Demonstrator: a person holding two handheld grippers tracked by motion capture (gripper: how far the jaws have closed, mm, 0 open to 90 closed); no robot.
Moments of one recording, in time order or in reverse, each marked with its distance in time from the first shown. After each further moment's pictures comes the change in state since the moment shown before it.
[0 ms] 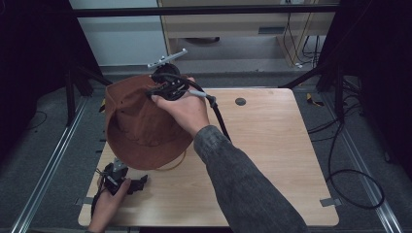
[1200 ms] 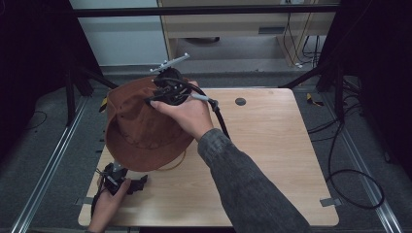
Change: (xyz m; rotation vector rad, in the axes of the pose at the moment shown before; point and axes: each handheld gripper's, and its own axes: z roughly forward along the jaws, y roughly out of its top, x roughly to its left) left arm 0.000 0.000 0.000 -0.001 -0.001 -0.001; right arm 0.002 -0.010 -0.004 0.014 -0.014 0.008
